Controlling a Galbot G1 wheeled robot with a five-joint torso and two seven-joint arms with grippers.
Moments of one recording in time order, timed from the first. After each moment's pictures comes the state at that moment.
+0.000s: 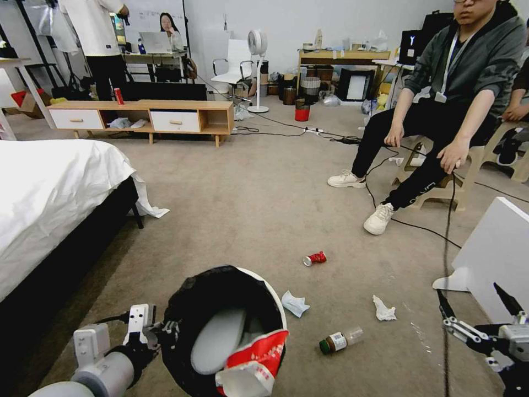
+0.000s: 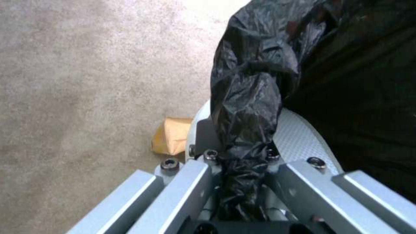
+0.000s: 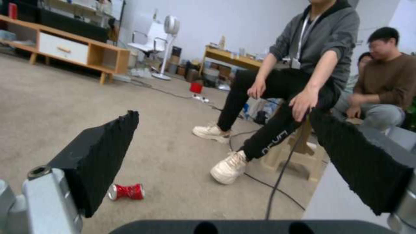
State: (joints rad) left arm 1.63 -0.98 -0.68 -2.39 -1.10 0.63 -0.36; right arm -1.83 1.38 1.05 2.20 0.24 0.21 -0.20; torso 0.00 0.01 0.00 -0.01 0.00
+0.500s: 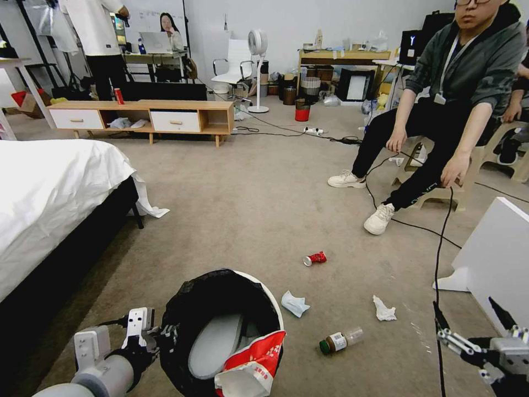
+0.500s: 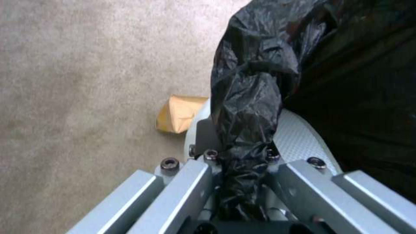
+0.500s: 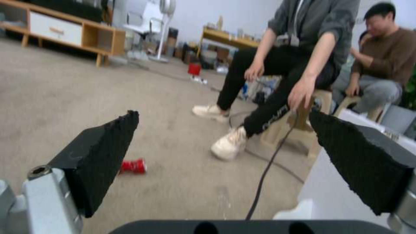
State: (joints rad) left arm 1.64 -0.96 -0.66 -2.40 -1.15 0.67 -0.43; right arm -1.84 1.44 1.02 2.13 0.19 0.24 -0.21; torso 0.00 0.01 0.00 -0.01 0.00
